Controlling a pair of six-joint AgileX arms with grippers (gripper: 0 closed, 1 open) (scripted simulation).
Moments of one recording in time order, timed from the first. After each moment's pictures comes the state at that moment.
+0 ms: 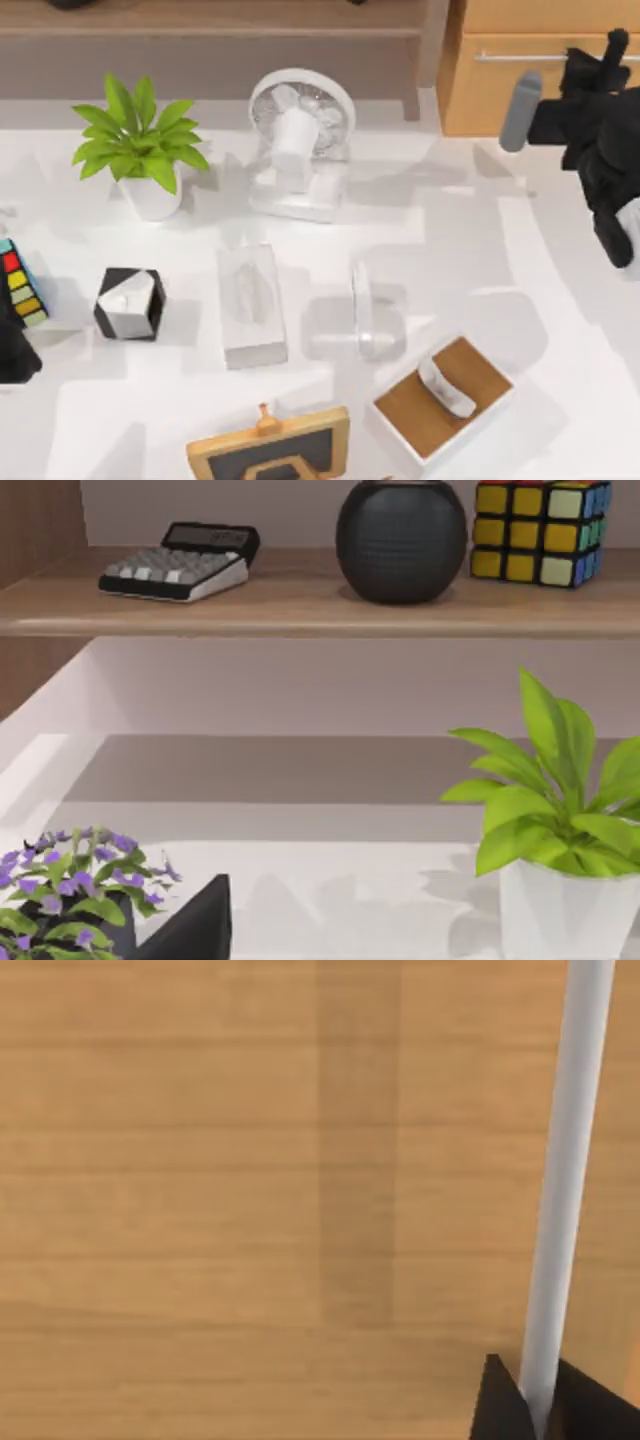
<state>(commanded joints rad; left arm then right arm) 0.00 0.00 0.00 0.00 0.00 0.00 0.17 2.25 1.02 1.25 0.21 -1.55</state>
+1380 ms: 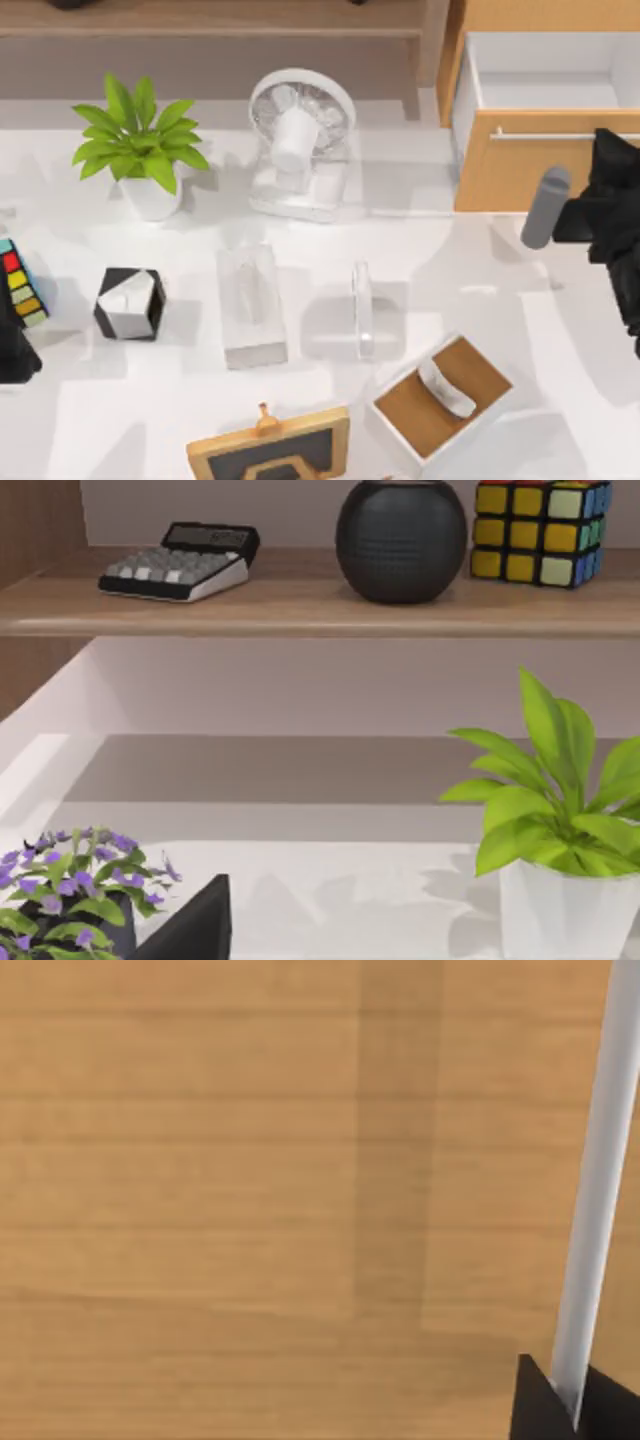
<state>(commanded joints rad) 0.00 0.00 0.00 0.00 0.00 0.00 0.25 2.06 0.51 1.54 0.28 -1.55</state>
